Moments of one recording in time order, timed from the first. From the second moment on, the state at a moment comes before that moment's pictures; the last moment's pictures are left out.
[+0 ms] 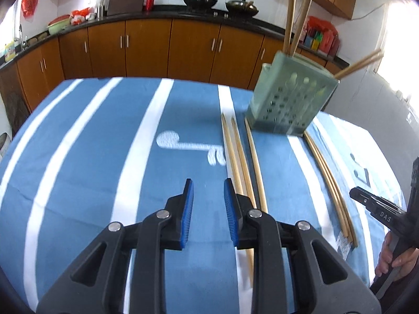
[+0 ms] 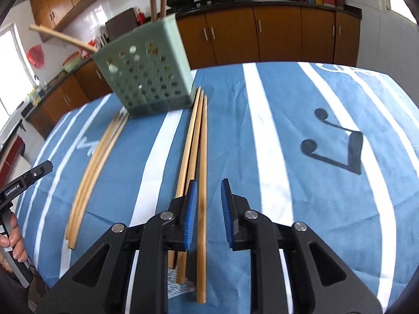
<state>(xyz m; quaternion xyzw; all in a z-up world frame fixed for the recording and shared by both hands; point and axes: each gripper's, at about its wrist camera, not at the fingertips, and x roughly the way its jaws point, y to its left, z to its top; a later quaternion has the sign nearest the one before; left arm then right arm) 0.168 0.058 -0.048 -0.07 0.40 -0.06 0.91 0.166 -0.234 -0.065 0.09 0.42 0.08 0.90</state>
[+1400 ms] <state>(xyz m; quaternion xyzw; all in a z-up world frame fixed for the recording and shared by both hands) 0.210 0.053 -0.083 -0.04 0.44 -0.02 0.90 0.189 -0.255 -0.079 0.06 0.42 0.01 0.91</state>
